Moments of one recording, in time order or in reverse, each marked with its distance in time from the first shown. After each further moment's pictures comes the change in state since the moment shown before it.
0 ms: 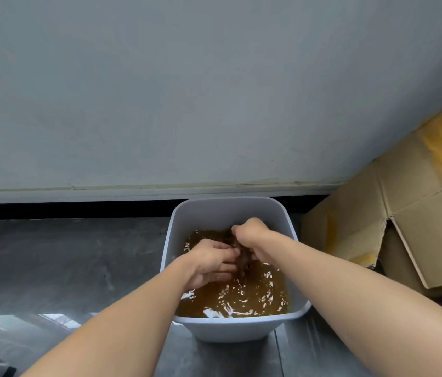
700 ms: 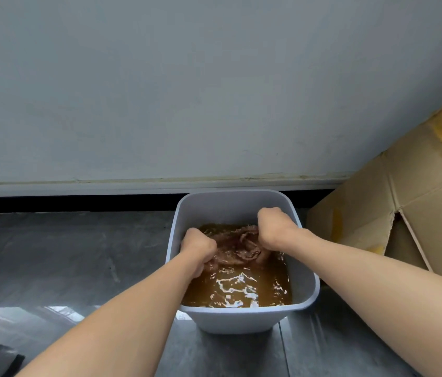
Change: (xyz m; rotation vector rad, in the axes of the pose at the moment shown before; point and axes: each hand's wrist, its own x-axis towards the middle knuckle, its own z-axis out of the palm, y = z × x) left_hand 0.009 -0.004 -0.011 0.173 0.545 -0.046; right_hand -0.020 0.007 -0.032 -0.732 0.082 -0.296
